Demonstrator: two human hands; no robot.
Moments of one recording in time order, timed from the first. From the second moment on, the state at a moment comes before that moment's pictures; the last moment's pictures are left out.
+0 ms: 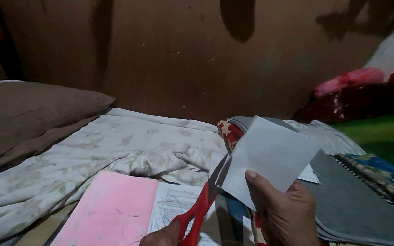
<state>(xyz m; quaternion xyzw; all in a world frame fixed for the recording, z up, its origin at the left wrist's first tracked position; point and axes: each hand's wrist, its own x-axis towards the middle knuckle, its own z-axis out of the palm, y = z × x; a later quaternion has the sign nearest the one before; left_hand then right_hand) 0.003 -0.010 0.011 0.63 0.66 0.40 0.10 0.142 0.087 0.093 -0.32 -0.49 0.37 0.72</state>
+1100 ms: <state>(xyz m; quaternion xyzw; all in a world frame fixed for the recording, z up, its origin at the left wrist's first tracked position) 0.002 -0.014 0.020 0.61 0.67 0.40 0.16 0.129 0.079 0.089 -0.33 -0.52 0.37 0.70</state>
